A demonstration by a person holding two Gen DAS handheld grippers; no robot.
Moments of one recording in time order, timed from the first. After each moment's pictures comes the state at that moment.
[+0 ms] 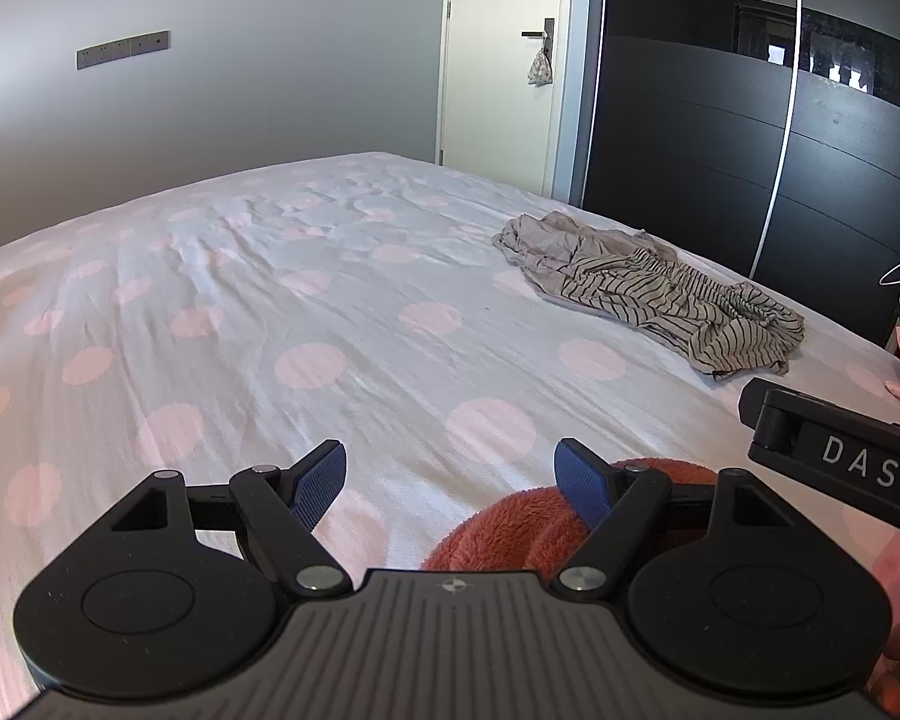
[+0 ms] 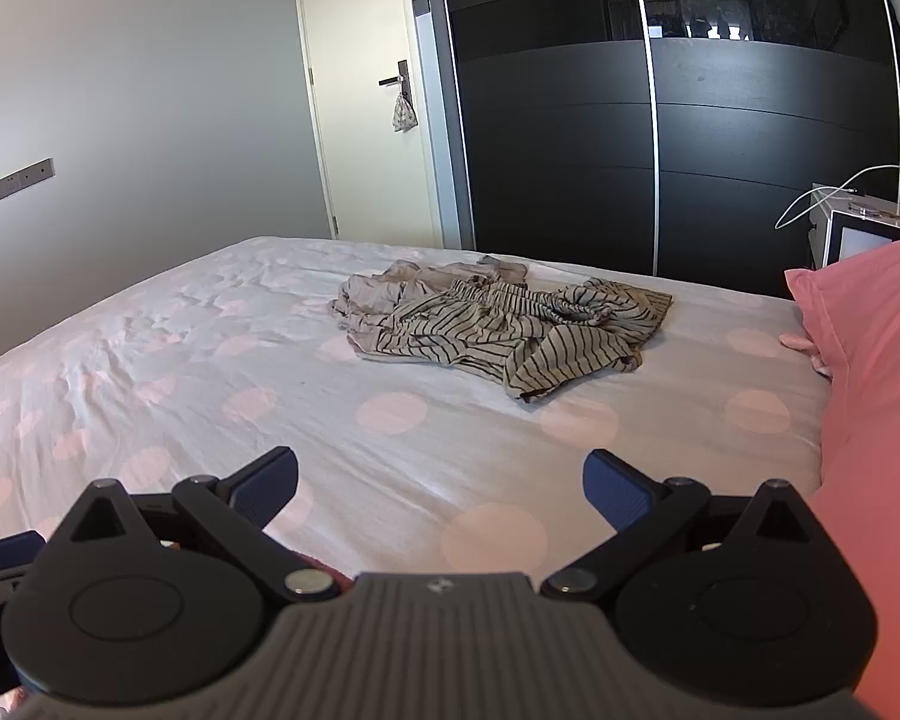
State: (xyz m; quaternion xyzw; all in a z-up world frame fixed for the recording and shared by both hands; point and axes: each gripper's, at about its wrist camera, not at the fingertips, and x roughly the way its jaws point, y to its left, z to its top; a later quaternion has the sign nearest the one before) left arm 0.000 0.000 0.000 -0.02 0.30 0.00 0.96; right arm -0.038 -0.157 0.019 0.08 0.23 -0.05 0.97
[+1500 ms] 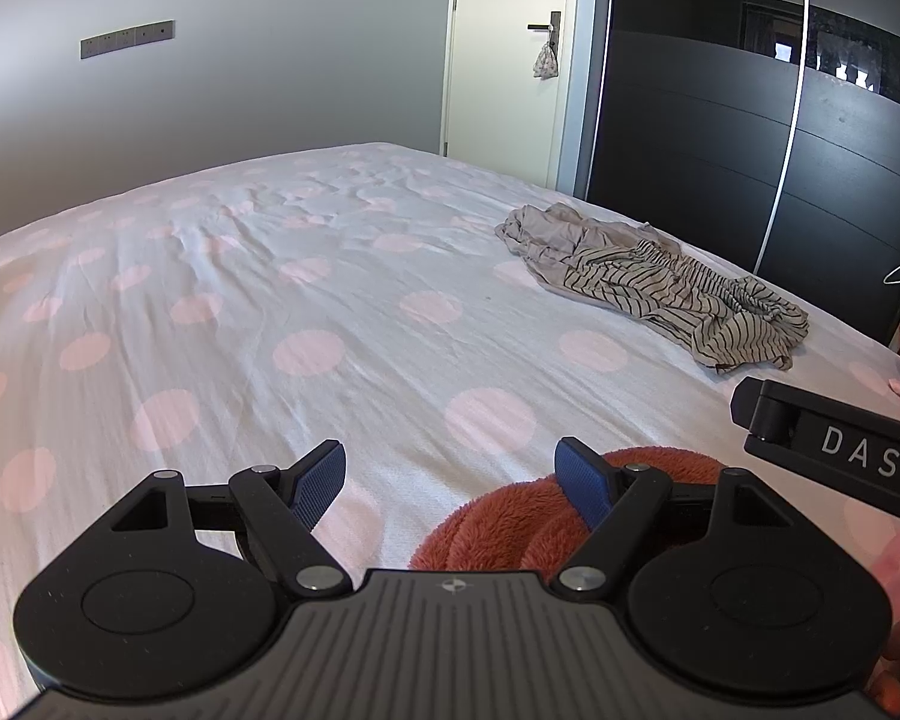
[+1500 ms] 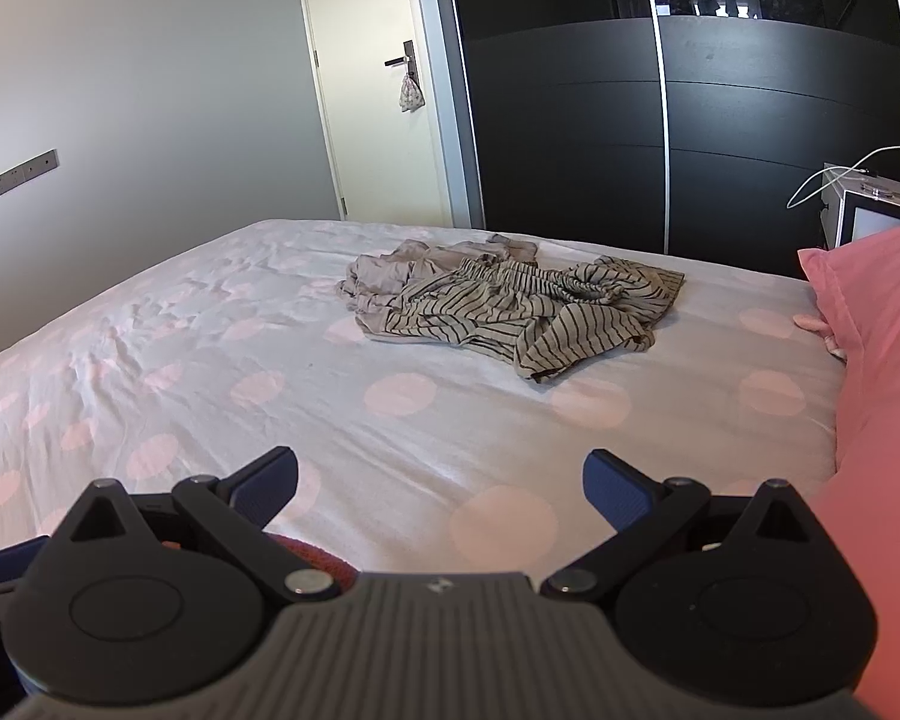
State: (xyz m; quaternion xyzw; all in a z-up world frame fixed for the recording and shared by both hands) left arm 0.000 -0.001 -0.006 -0.02 0.30 0.00 0.95; right arm -0.027 -0.157 0.013 0.09 0.25 -0.04 0.96
